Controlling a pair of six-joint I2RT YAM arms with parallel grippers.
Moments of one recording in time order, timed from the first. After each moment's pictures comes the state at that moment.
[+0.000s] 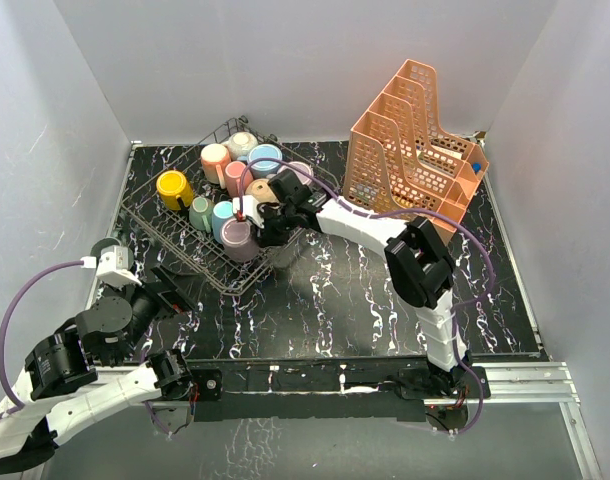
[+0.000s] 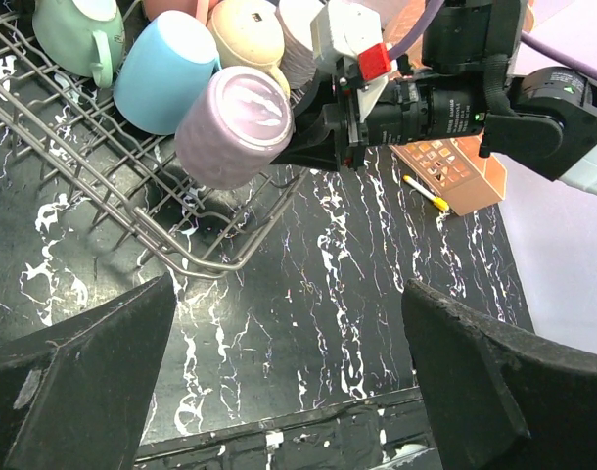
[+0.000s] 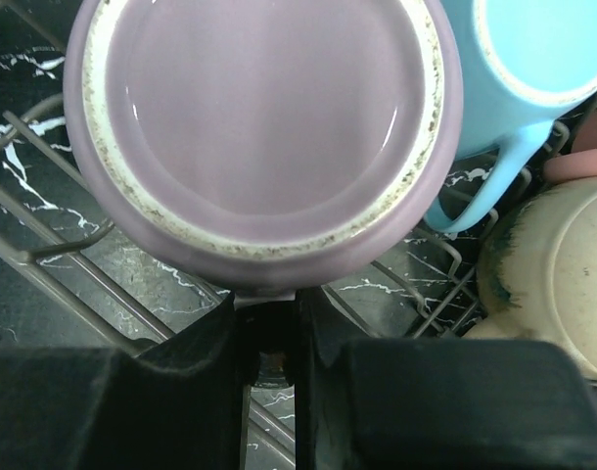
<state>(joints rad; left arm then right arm) -1.04 0.28 0.91 -0.99 -0.71 -0.84 0.77 2.08 1.70 -0.43 -0.55 -0.68</state>
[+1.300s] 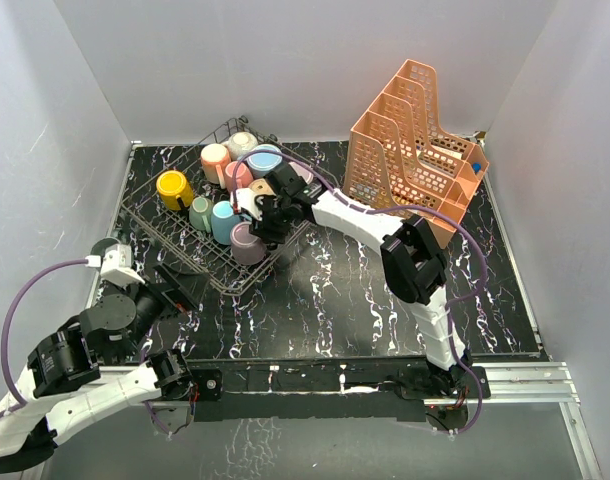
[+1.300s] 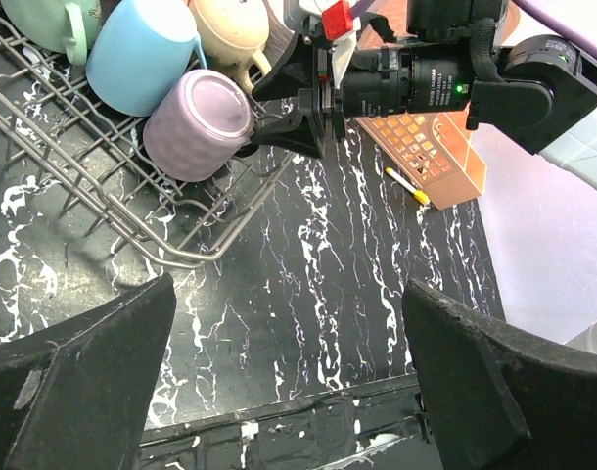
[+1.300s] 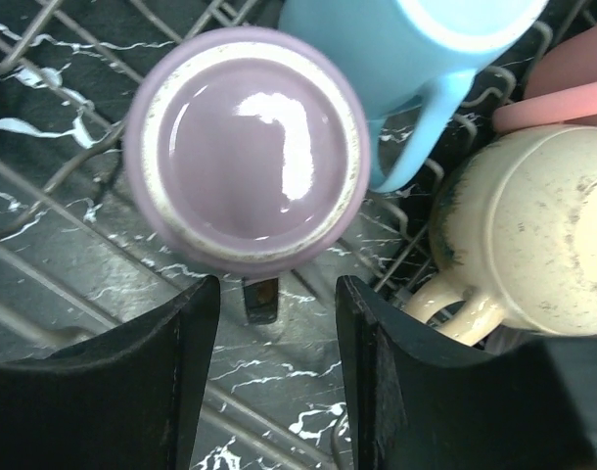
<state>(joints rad) -1.04 0.30 0.91 -0.98 -0.68 -0.90 0.76 2.16 1.85 -0.56 -0.41 -0.71</state>
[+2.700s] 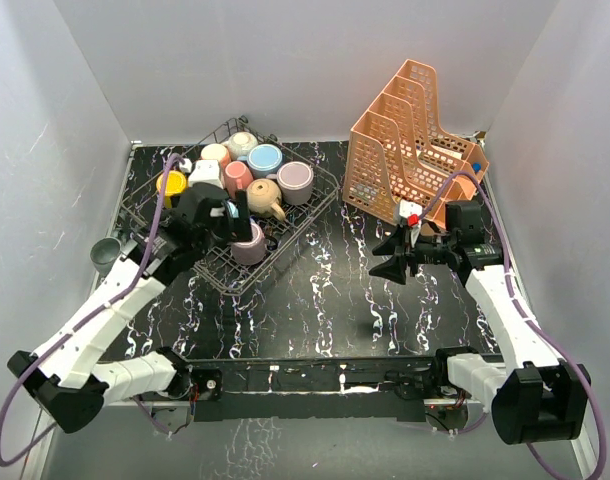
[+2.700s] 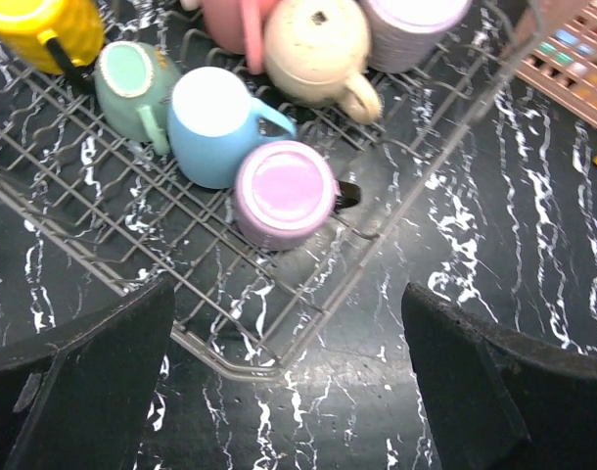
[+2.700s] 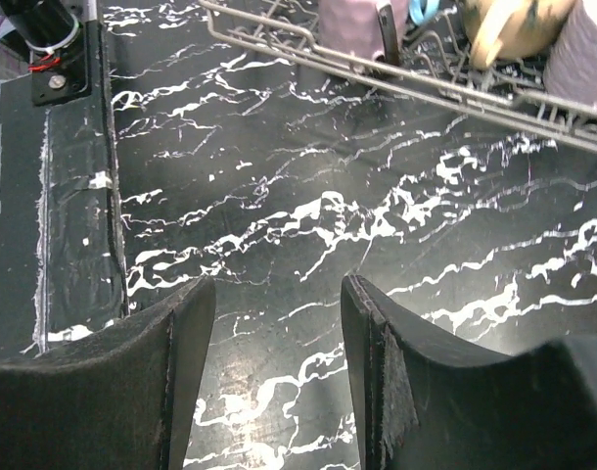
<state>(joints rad) -0.72 1.09 1.26 -0.85 -0.50 -0.47 0.08 1.03 0.83 -0.58 -1.16 -0.68</state>
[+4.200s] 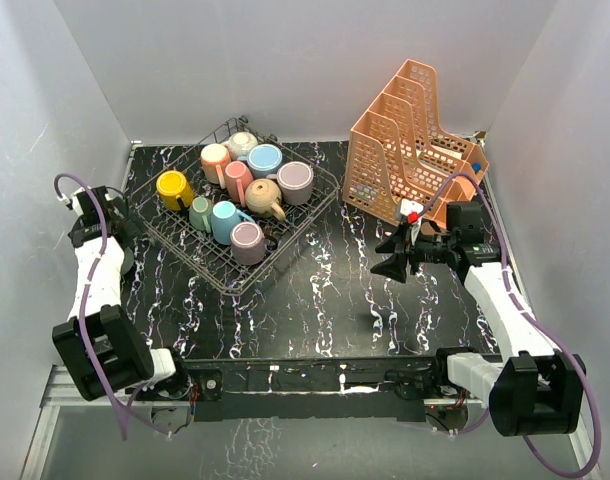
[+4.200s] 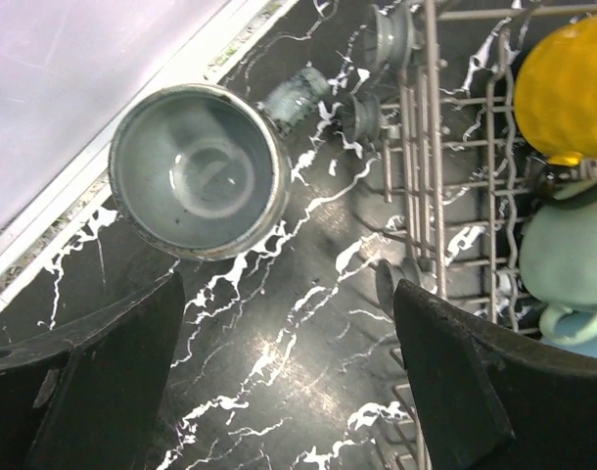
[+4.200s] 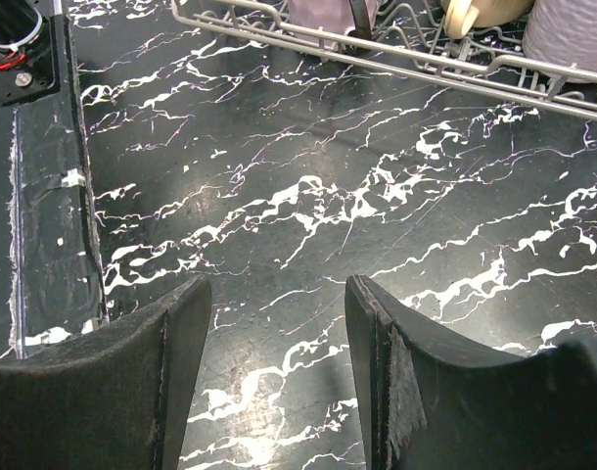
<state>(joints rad) 0.37 1.28 0.98 -0.52 -0.22 -0.35 0.02 1.06 0.77 -0.50 -1.15 -0.65</state>
